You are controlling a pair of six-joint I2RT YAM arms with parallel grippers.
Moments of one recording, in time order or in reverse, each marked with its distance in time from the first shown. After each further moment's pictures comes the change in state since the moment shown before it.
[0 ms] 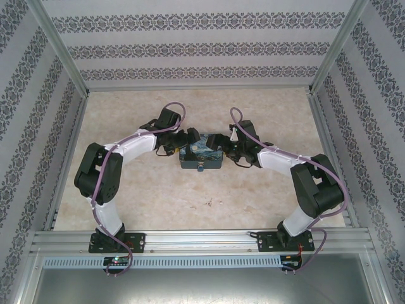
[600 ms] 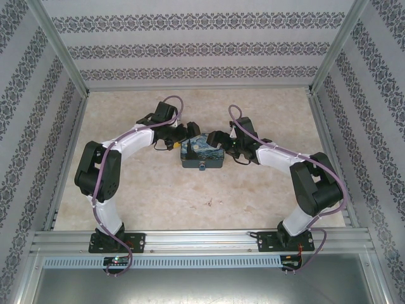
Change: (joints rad) left arm 0.045 0.024 0.077 -0.022 0.141 0.062; right arm 0.009 0.023 0.054 -0.031 0.073 -0.011
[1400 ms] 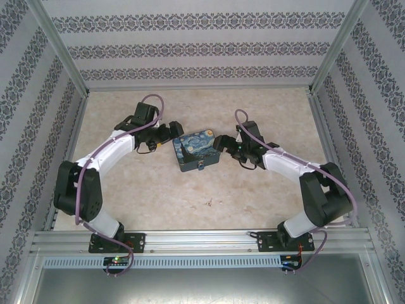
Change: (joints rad) left arm 0.096 -0.235 -0.129 -0.094 -0.079 0.069; right arm -0.015 -0.102 -0.057 -0.102 0.058 -0.022
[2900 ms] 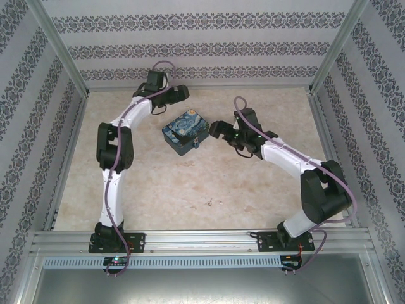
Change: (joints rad) left arm 0.077 0.735 0.876 0.076 -0.049 0.196; right arm -0.013 0.020 0.165 -0.071 0.036 0.012
